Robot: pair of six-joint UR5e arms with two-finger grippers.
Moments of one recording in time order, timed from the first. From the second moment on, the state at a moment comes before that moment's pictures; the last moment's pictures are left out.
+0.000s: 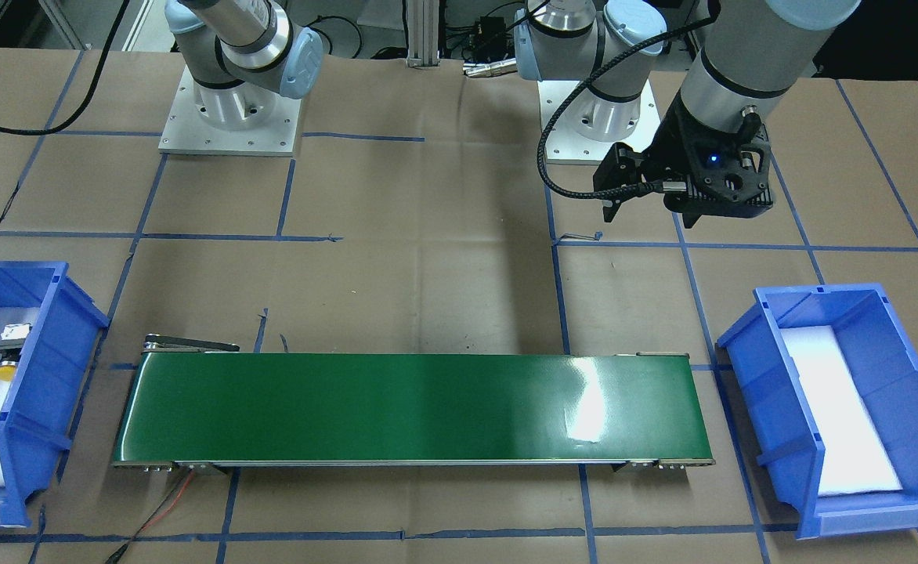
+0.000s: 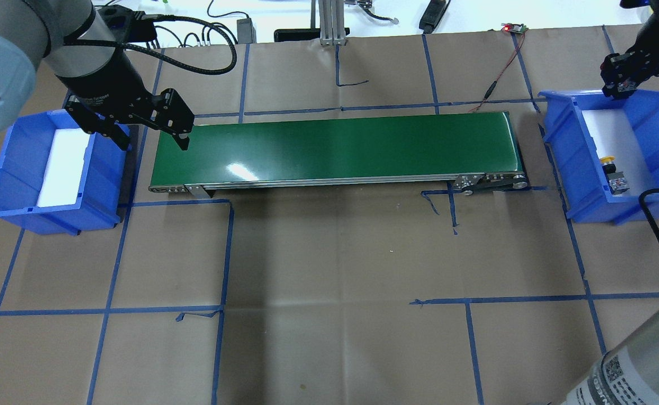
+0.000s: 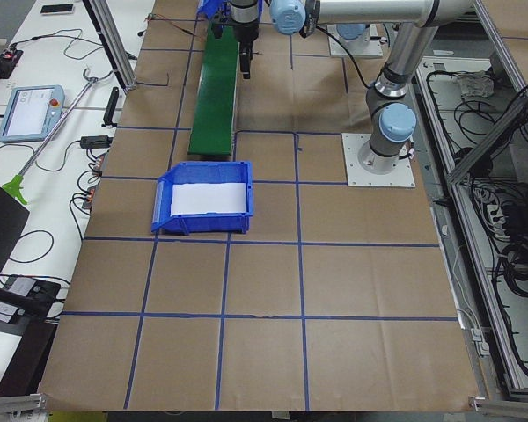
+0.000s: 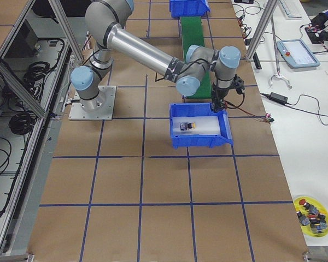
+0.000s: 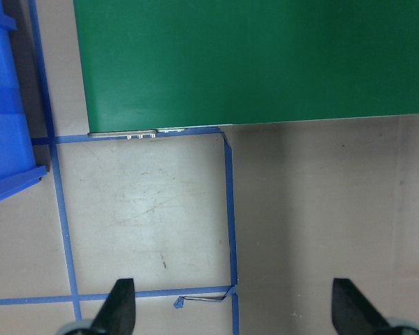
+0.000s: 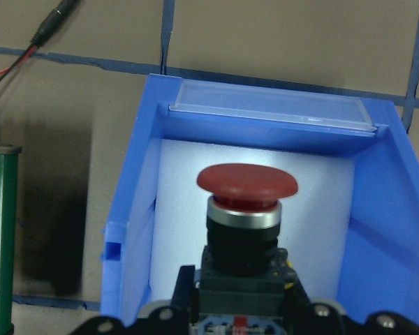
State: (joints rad) left arm -1.53 -1.59 -1.58 -1.58 1.56 0.10; right arm 1.12 -1.09 1.36 -1.88 -1.58 -0.57
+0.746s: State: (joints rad) left arm -1.52 -1.59 -1.58 -1.58 1.56 0.11; right arm 1.08 -1.02 1.45 -2.00 -1.58 -0.61
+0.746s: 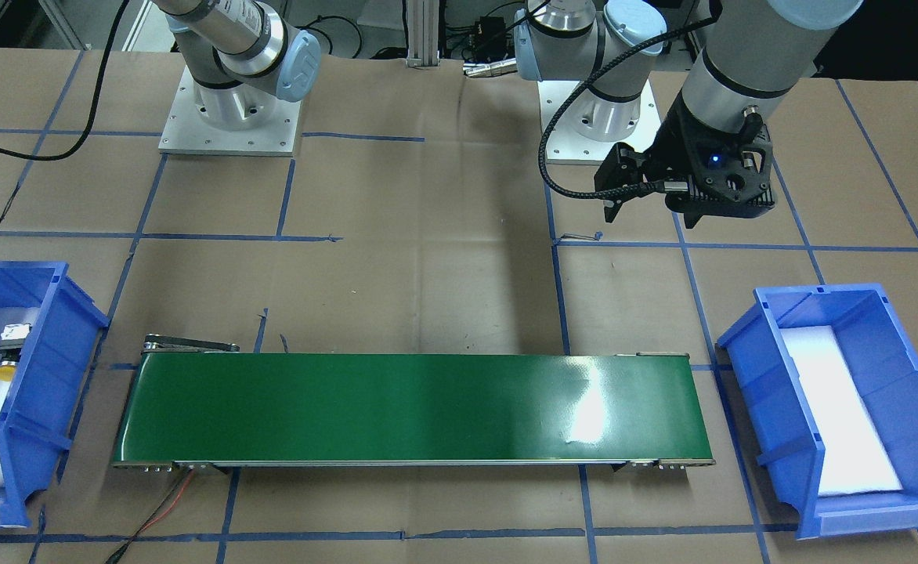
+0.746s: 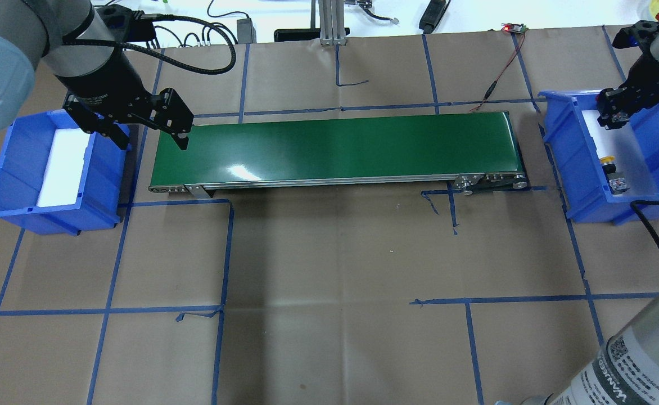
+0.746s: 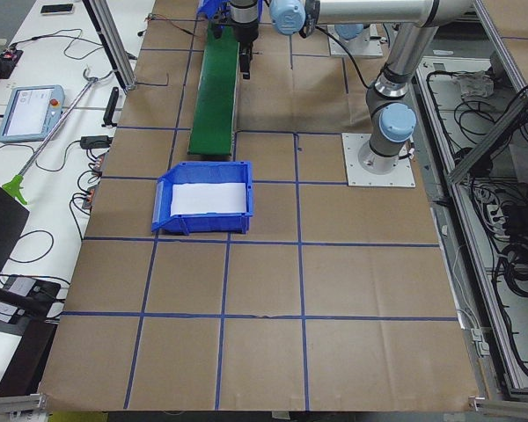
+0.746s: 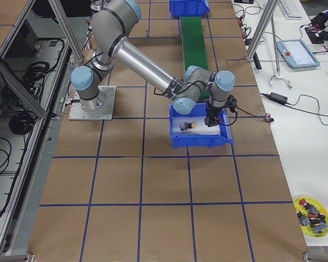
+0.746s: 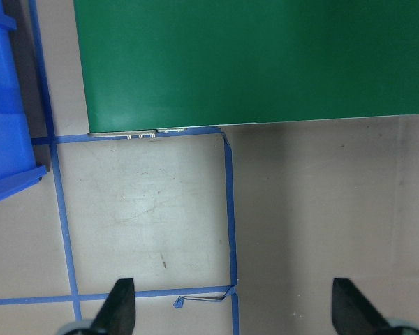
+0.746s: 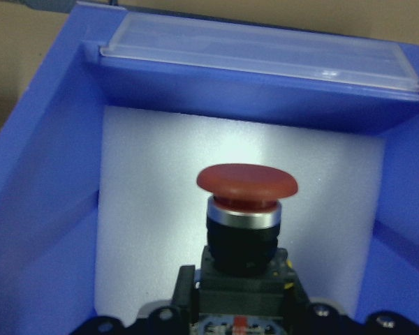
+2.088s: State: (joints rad) left arm -1.52 -1.59 -1.58 -1.58 1.56 0.12; right arm 1.09 -1.00 1.41 -1.99 -1.62 -0.61
